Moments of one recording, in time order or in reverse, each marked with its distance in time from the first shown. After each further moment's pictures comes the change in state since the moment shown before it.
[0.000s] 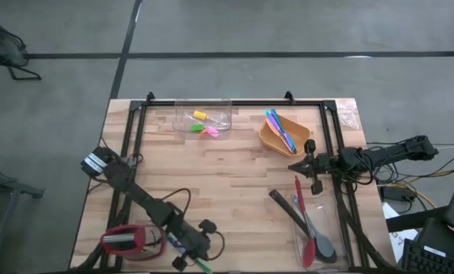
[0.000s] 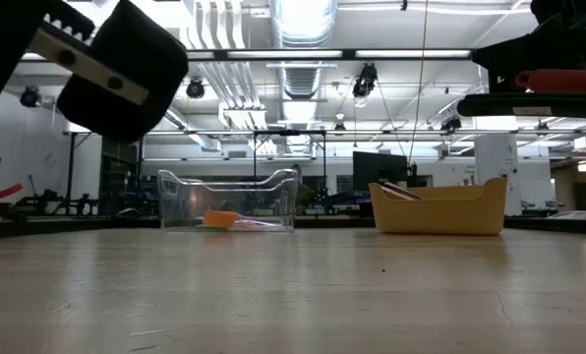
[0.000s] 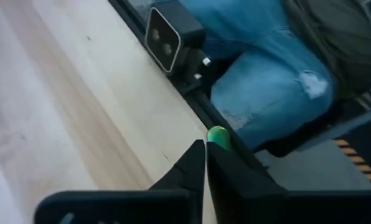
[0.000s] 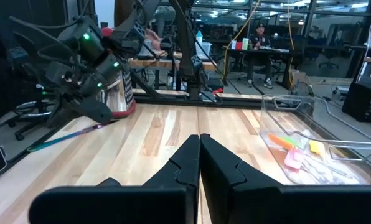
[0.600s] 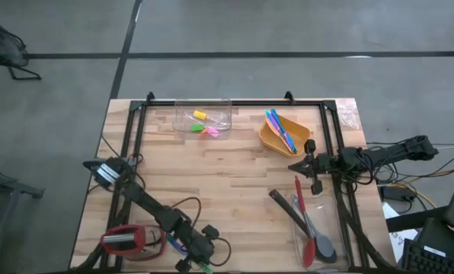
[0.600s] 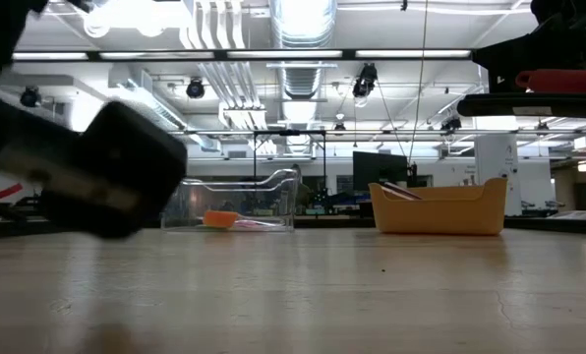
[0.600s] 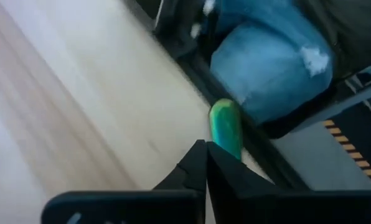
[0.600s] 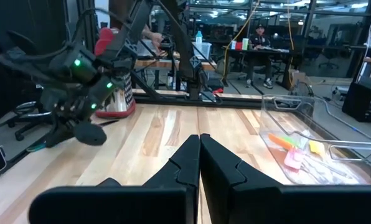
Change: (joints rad) left arm 0.005 0.152 0.047 0.042 0.082 0.009; right arm 0.000 0.000 0.000 0.000 0.000 -0.002
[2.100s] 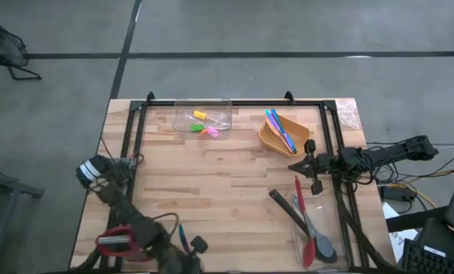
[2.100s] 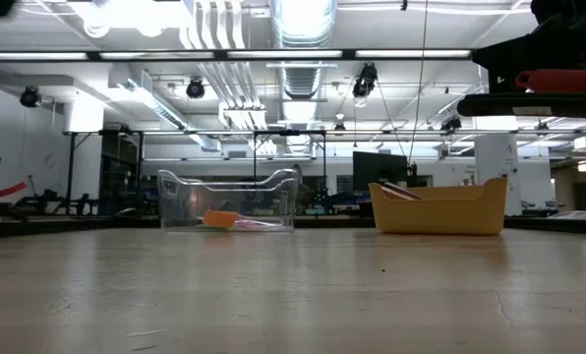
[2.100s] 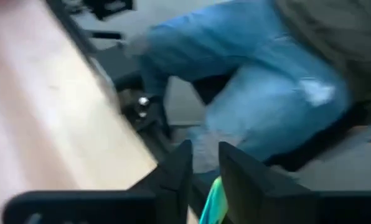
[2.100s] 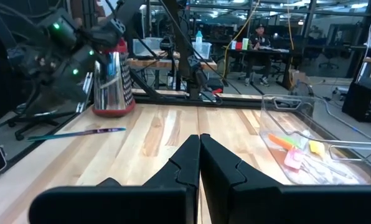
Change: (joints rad) left arm -0.194 -0.105 0.070 -0.061 -0.315 0.004; right arm 0.000 0.000 0.000 0.000 0.000 0.001
